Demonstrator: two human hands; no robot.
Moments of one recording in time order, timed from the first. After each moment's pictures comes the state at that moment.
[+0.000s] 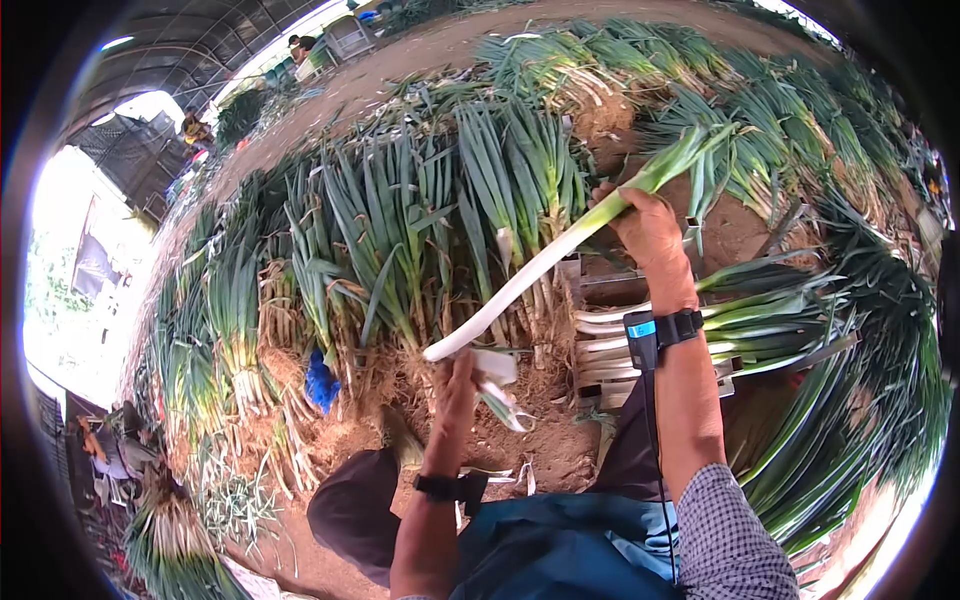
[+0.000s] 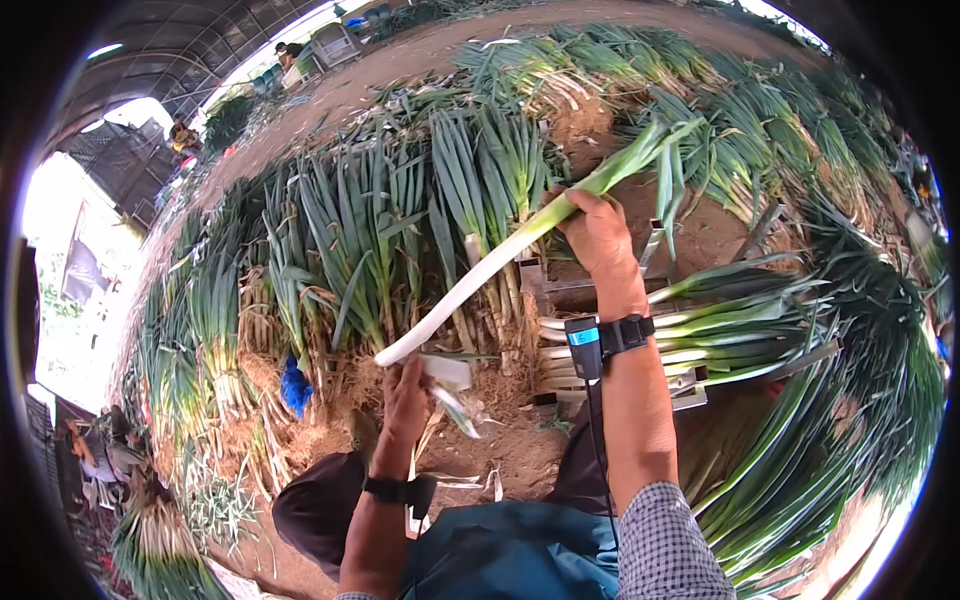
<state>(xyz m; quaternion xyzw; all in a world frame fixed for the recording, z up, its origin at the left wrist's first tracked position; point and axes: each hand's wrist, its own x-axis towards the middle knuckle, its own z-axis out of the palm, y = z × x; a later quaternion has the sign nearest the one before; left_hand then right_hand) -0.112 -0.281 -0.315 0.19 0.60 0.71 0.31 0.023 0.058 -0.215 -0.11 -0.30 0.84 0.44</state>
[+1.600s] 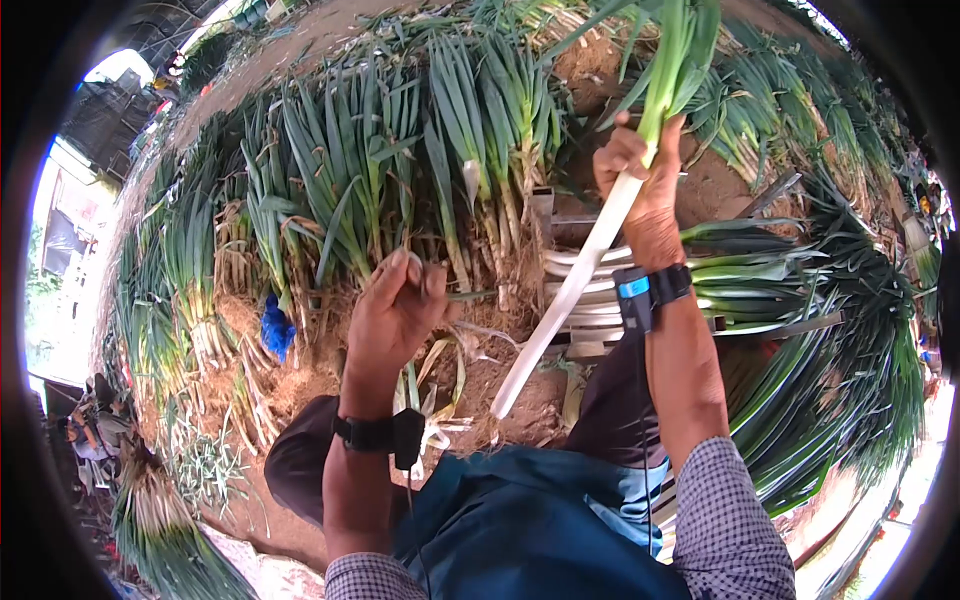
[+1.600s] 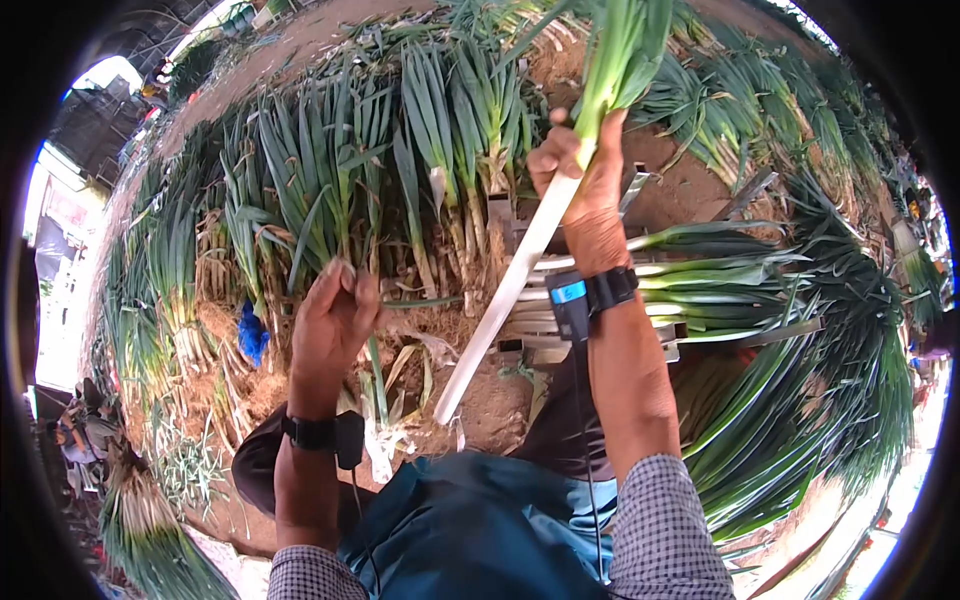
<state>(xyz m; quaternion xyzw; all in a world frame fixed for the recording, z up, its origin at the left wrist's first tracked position) -0.114 -0.258 -0.218 0.19 0.31 0.78 0.51 0.039 0.038 -0.209 0.12 -0.17 0.92 0.34</state>
